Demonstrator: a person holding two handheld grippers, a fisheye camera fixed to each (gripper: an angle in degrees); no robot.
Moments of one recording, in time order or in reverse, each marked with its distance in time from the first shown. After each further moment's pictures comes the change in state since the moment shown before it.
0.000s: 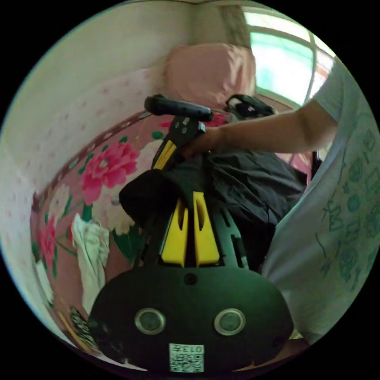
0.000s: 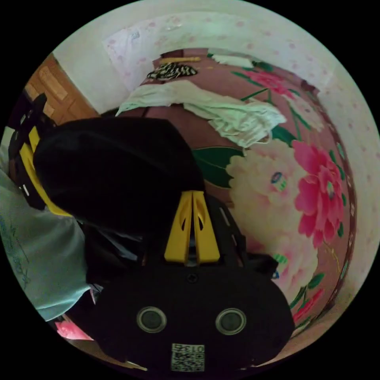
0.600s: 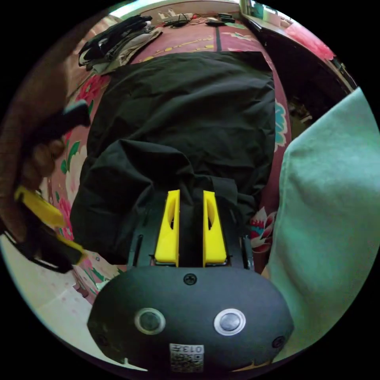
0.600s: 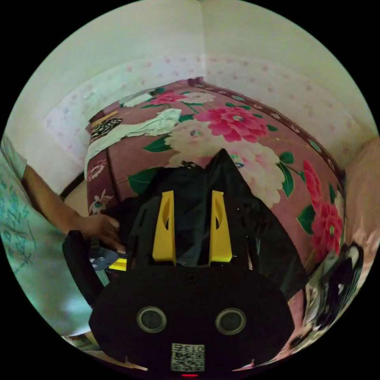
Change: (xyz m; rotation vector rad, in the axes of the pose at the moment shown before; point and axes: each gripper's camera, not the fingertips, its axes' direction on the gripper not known) left arm 0.342 -0.097 0.186 -0.527 0.029 0.780; right arm -0.054 0.250 -0.088 0.110 0.151 0.366
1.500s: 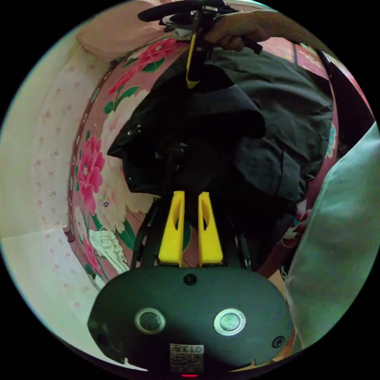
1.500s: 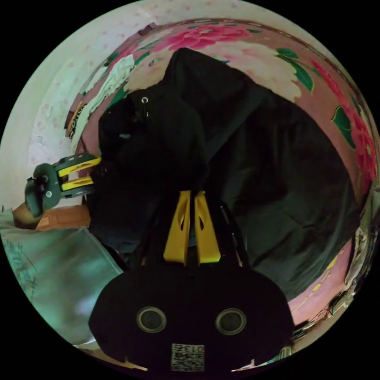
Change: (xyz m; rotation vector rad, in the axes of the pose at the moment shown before) left arm -0.118 0.056 -0.030 -0.079 -0.135 -0.370; right arm 0.145 0.190 0.118 -0.302 -0.146 0.447
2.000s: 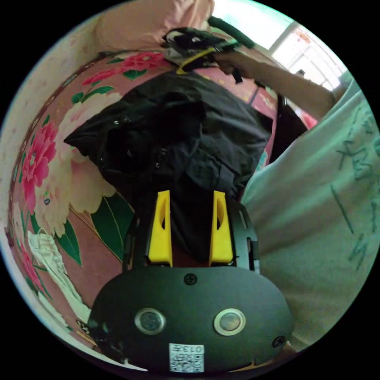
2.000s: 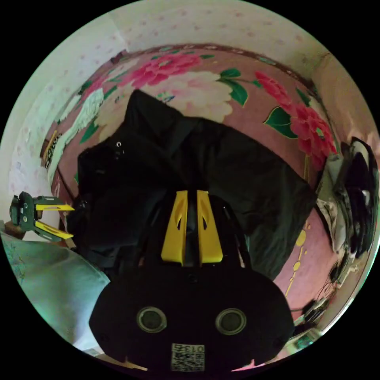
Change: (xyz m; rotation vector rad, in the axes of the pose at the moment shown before) left arm -0.102 0.055 -0.023 0.179 0.512 -0.043; right arm 0.048 0.082 -0.061 0.236 0.204 0.228
